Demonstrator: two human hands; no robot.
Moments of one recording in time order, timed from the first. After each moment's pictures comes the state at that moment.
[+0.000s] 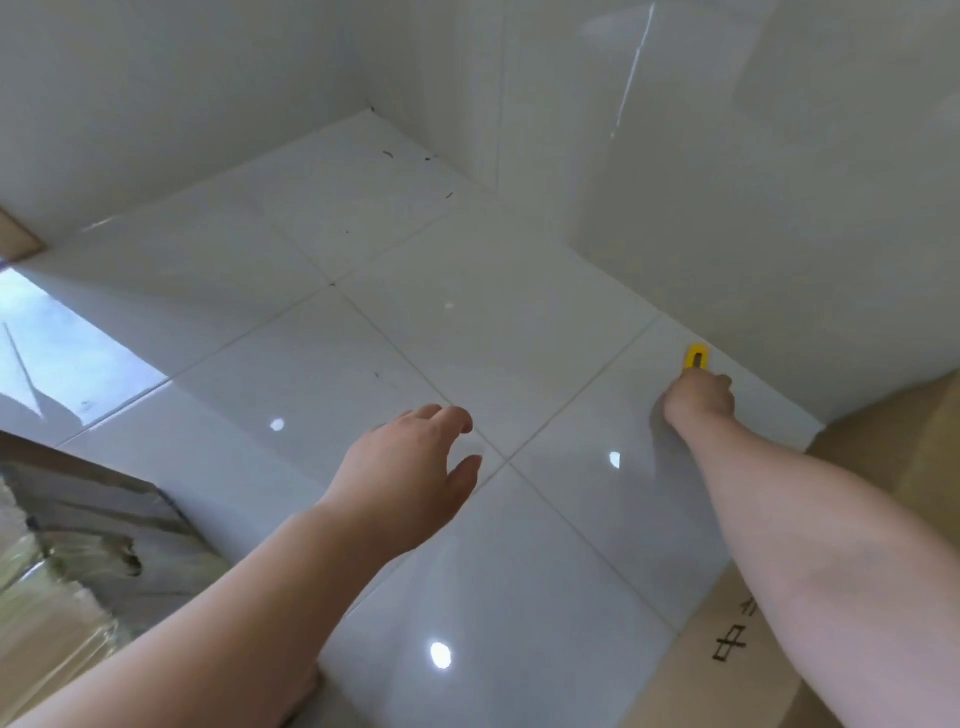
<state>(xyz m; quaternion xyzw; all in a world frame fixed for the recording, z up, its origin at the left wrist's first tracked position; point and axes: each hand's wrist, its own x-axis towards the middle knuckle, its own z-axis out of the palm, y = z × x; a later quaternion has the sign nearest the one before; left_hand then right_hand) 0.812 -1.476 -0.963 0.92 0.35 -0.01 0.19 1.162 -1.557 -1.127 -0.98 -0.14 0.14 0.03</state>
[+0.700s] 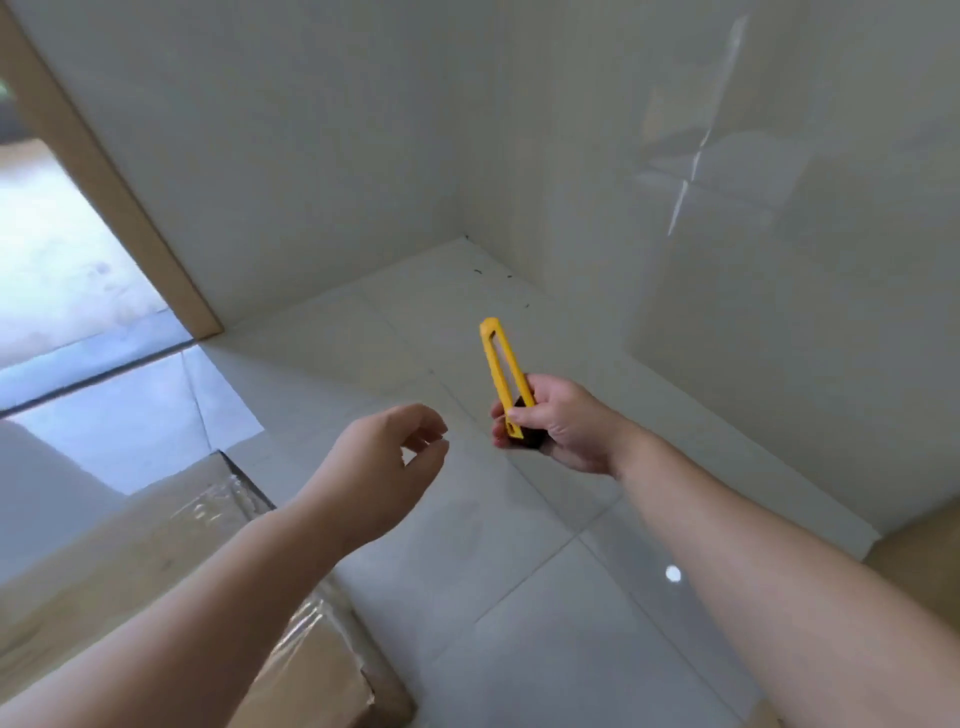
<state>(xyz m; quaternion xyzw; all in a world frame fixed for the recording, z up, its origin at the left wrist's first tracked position) 0.723 -1.443 -0.870 0.84 0.43 0.18 0.29 0.937 -1.476 -0.917 -0.53 -0.34 0.59 0.50</state>
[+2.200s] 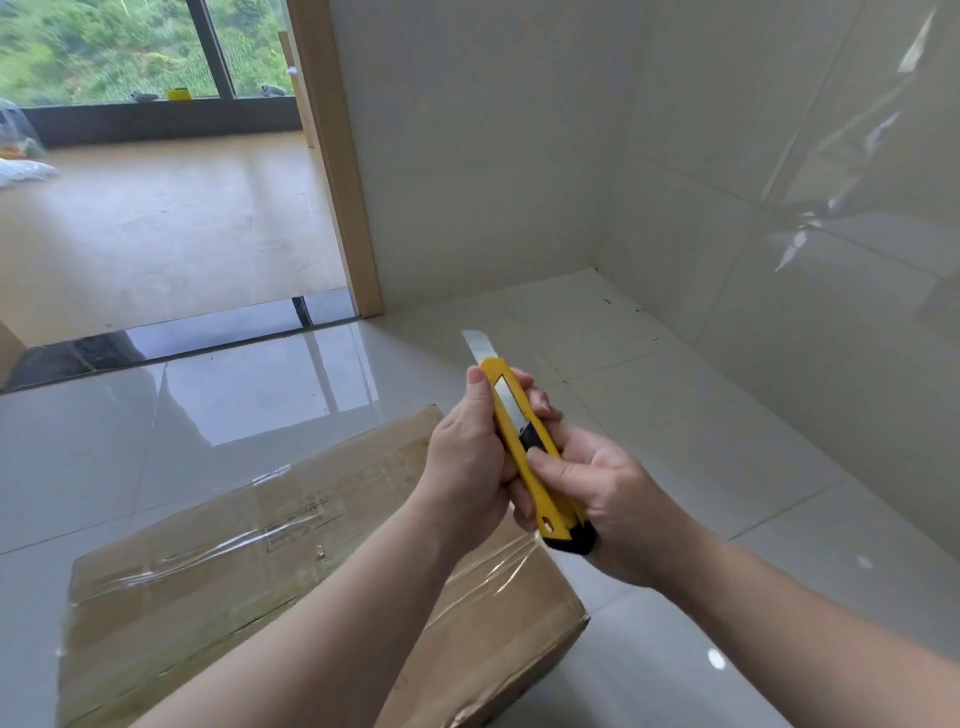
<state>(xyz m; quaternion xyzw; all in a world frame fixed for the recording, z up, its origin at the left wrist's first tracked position) 0.586 -1.469 -0.831 0.40 0.24 0.46 0.76 0.697 -1.526 -0.830 -0.34 -0.41 0.69 0.50</state>
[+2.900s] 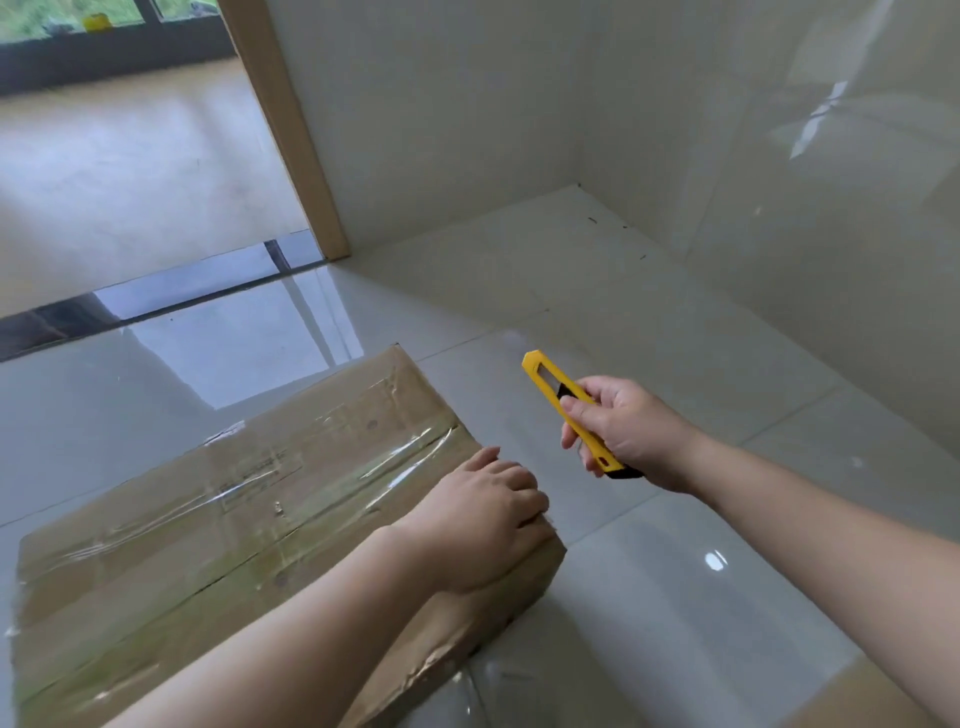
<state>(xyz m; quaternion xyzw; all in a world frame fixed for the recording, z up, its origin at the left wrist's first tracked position) 0.578 -1.490 -0.929 0.97 0.23 -0.02 0.10 0.776 -1.510 -0.901 -0.63 -0.45 0.51 0.37</state>
